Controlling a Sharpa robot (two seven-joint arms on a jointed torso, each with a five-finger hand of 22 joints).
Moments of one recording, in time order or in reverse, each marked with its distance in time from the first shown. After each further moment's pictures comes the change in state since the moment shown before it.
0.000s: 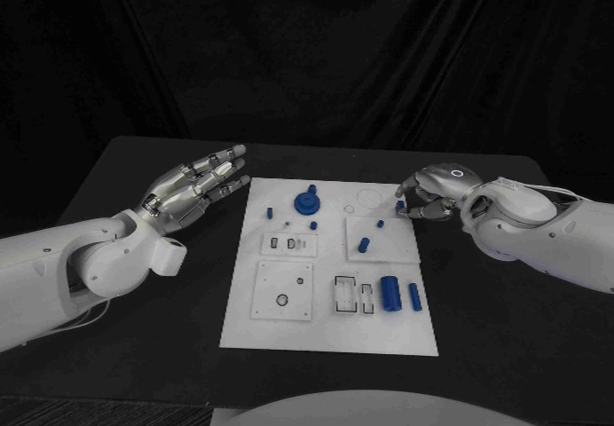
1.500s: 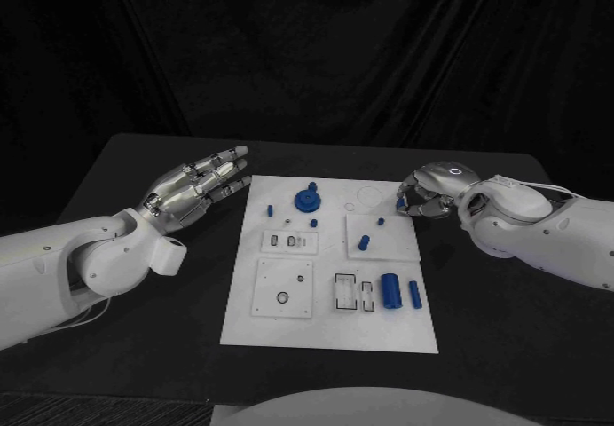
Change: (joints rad) left arm -0.003 -0.001 0.000 0.001 0.000 0.017 -0.016; left_hand 0.000 0.000 0.000 0.000 0.000 0.000 0.000 0.000 0.000 0.000 0.000 0.000 0.000 0.000 0.000 0.000 0.000 0.000 0.000 0.000 0.000 0.000; right arm -0.005 0.022 0.000 -0.027 0.000 0.006 -0.014; right_hand 0.000 0.000 0.000 0.000 -0.035 0.045 0.006 0.033 0.052 0.005 0.005 0.000 0.000 0.000 0.000 -0.012 0.000 0.000 0.000 0.000 -0.008 0.000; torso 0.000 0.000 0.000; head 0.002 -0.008
